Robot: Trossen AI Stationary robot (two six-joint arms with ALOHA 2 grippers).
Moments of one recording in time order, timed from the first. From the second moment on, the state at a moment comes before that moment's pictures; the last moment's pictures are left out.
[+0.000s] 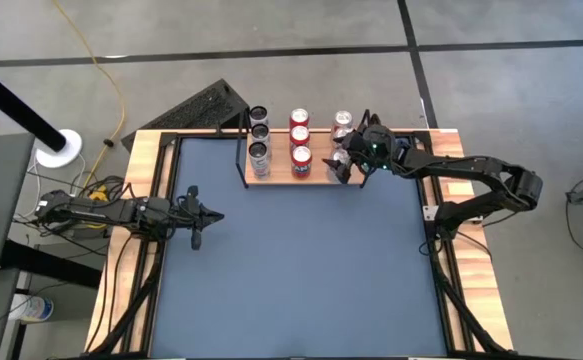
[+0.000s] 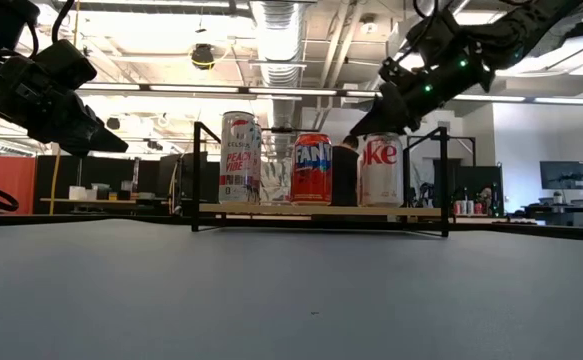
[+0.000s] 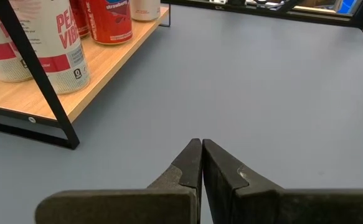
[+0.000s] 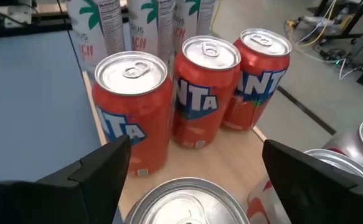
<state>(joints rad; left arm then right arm) -0.10 0.20 0.08 -0.17 -0.27 -0.18 -0.53 1.31 0.73 0.16 -0.01 -0.11</state>
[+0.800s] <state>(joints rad) -0.10 0.20 0.08 -0.17 -0.27 -0.18 -0.32 1.31 1.10 -0.49 -0.03 -0.12</state>
